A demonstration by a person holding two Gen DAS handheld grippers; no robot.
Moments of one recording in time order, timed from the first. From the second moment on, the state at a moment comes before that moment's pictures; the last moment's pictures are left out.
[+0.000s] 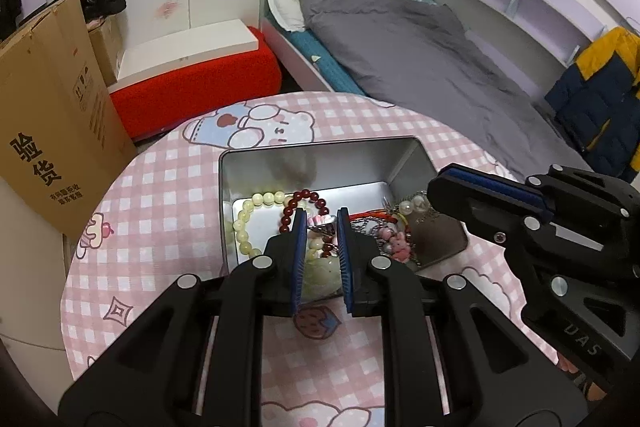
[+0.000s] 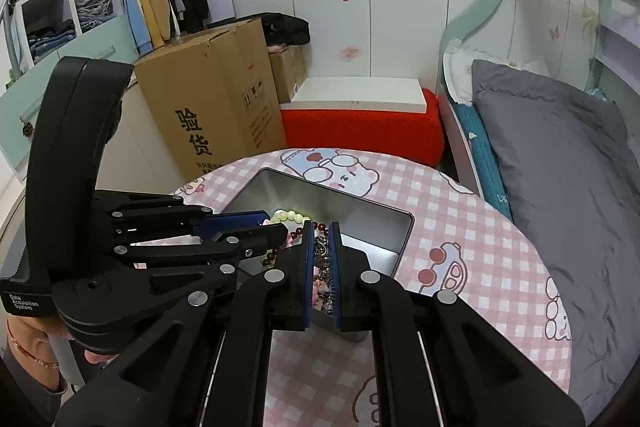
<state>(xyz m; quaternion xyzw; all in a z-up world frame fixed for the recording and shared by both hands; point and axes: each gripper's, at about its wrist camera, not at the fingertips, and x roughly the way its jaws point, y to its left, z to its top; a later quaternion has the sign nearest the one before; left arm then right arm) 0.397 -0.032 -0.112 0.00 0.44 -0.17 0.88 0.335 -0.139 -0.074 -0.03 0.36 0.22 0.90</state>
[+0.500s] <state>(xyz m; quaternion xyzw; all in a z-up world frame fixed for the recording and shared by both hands) 0.398 -0.033 -0.116 0.00 0.44 -0.16 0.88 0.346 -0.141 -0.088 -0.02 0.38 0.22 0.90</state>
